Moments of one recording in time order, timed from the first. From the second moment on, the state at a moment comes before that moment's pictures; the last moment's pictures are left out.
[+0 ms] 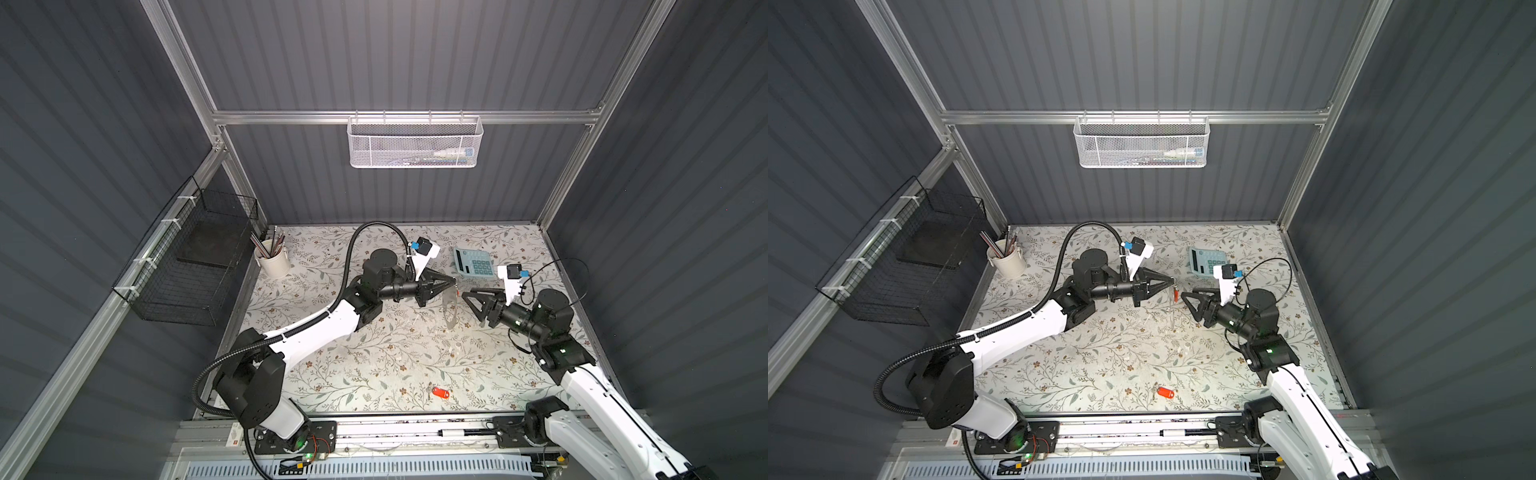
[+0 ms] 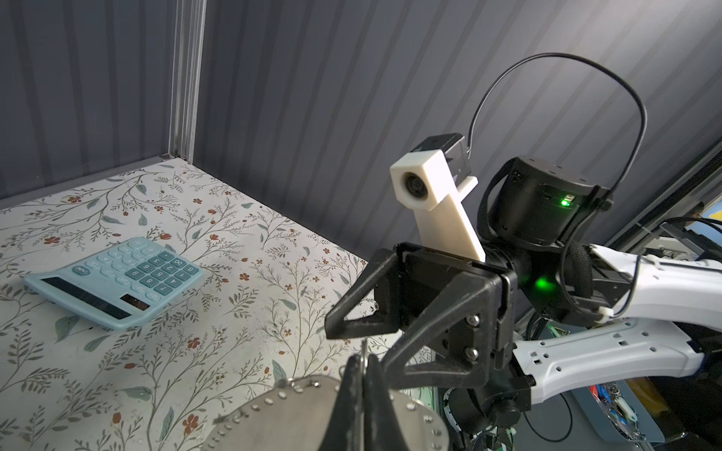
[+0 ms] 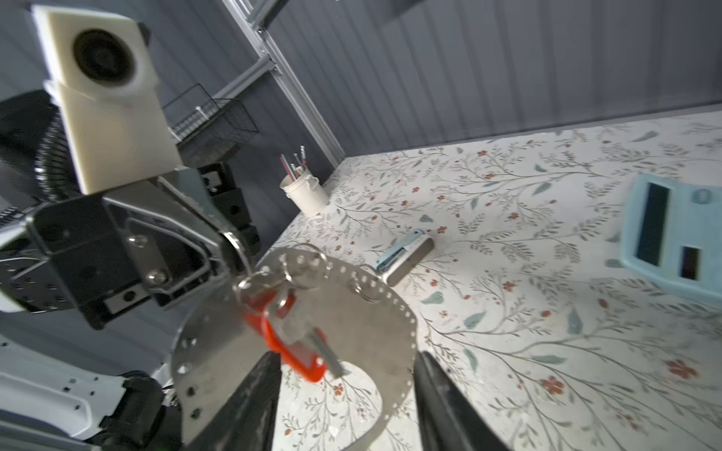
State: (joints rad) left arm -0.78 1.54 1.10 0.33 0.68 -0.34; right arm 0.23 0.78 0.52 0.06 -0.58 0.44
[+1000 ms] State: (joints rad) left arm -0.82 1.86 1.15 0.40 0.68 -0.51; right arm 0.11 0.78 0.48 -0.11 -0.35 0.49
